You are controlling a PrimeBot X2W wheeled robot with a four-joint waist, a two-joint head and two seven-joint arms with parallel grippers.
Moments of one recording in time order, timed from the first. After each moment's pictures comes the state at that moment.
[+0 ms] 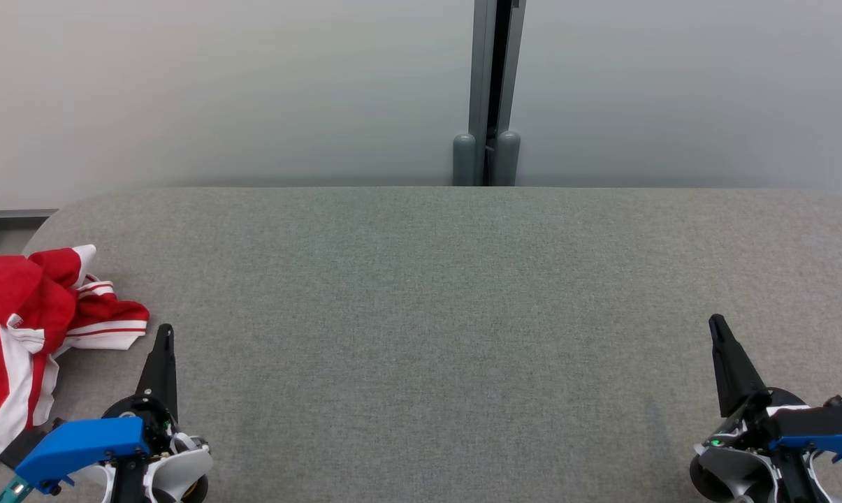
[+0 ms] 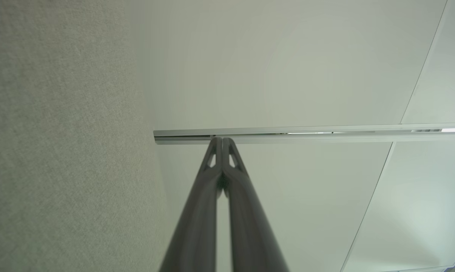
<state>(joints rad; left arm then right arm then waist) -0.10 0.05 0.11 0.25 -1.61 -0.13 0.11 -0.11 -0.05 -0.11 0.24 1.61 0.13 0.11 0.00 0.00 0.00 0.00</state>
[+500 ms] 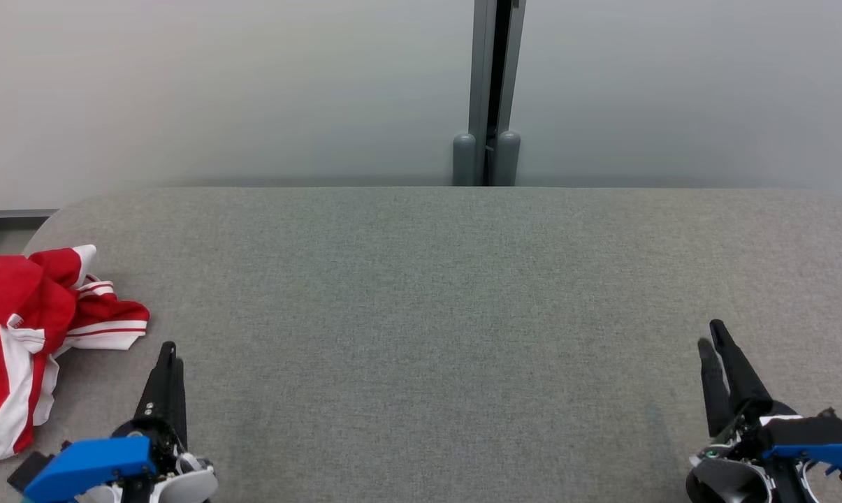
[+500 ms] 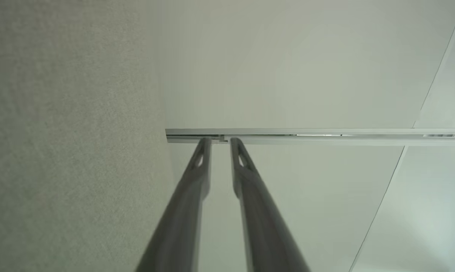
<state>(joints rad) -0.09 0.05 0.11 0.26 -1.61 -0.13 0.11 -0.11 -0.04 -0.11 0.26 1.61 0.13 0.11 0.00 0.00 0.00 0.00</state>
